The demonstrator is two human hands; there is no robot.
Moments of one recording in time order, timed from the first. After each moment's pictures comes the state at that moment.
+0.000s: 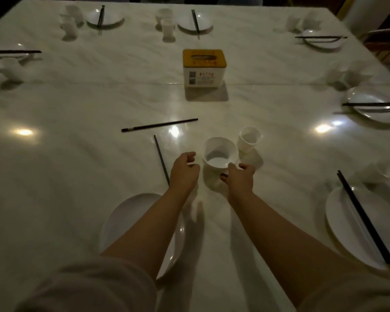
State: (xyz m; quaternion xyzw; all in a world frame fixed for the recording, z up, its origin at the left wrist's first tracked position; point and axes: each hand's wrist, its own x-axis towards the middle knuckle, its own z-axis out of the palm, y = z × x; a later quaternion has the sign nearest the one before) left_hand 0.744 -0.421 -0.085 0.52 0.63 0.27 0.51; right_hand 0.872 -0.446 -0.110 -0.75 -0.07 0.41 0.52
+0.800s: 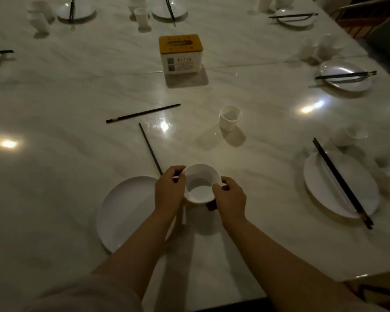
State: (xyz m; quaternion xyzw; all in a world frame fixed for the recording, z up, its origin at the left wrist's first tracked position) left_hand 0.720 -0.506 -0.108 0.57 0.62 0.30 0.44; right_hand 0.841 -0.574 -0.100 -0.78 -0.22 0.39 0.44
